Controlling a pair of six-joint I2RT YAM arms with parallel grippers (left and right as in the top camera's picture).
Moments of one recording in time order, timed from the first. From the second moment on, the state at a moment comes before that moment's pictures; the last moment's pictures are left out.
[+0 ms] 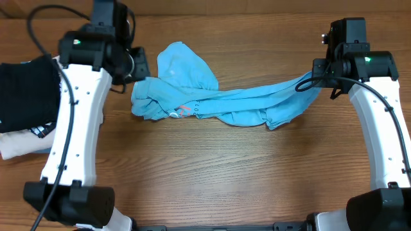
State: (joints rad) left arm -0.12 1.75 1.88 -1.32 0.02 -0.34; right arm 0.02 1.62 1.59 -1.08 0.21 0.06
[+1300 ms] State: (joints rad) left arm -0.45 2.09 1.63 -1.00 -0.33 0.21; right arm 0.02 1.62 1.59 -1.08 0.16 0.07
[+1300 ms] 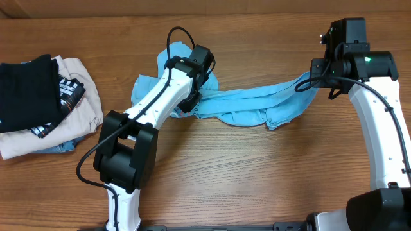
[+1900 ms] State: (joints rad) left arm -0.45 2.09 1.58 -0.94 -0.33 0.22; right arm 0.02 1.62 1.59 -1.08 0.16 0.07
